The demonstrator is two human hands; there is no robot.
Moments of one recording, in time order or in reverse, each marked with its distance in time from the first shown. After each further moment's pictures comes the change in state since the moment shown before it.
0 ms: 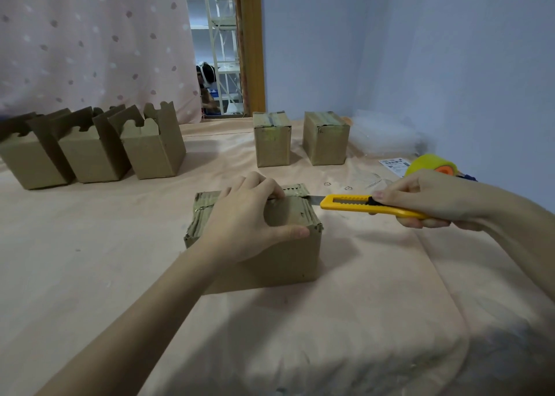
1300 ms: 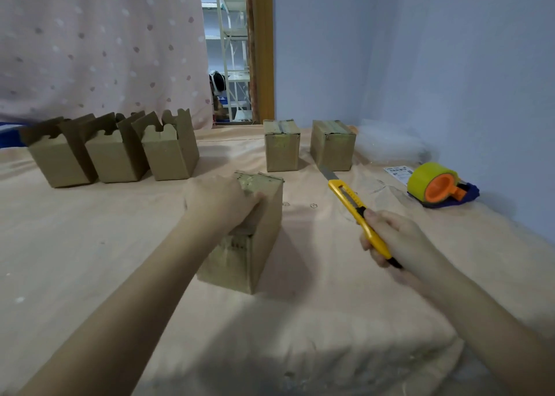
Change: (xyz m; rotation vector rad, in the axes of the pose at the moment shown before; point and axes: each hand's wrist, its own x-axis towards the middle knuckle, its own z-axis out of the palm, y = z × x) left_hand 0.006 -0.011 -0.039 0.578 -0.170 -0.469; right_hand -0.003 0.016 0.090 0.683 0.361 -0.044
